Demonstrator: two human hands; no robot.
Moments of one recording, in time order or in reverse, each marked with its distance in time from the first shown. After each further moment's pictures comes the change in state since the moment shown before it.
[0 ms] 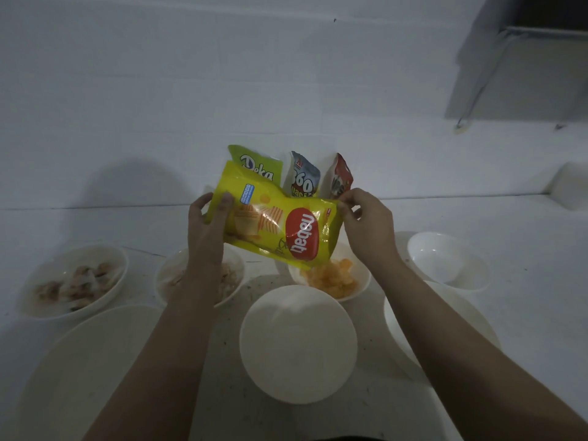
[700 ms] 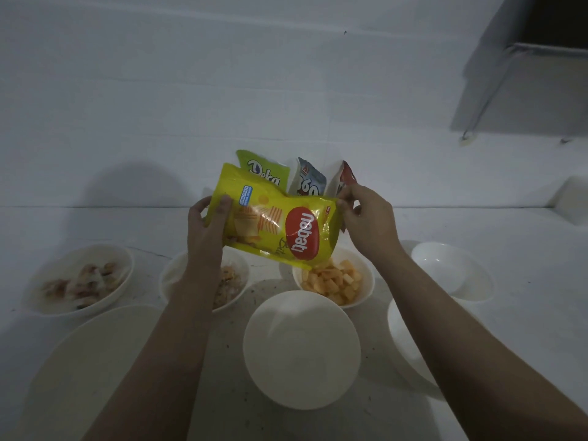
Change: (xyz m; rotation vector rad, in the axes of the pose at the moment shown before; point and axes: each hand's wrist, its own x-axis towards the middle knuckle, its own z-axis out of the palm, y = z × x) left_hand 0.006 -0.001 -0.010 -0.051 0.026 0.026; right_hand 0.017 -0.015 -0.003 -0.009 -0.059 -0.098
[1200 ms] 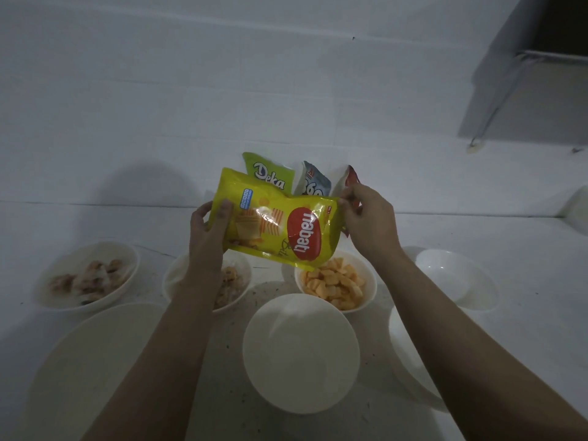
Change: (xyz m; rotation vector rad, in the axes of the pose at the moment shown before) left_hand -0.007 0.002 0.001 -0.039 0.026 -0.011; right_hand 0.005 -0.007 0.000 0.015 0.006 -0.019
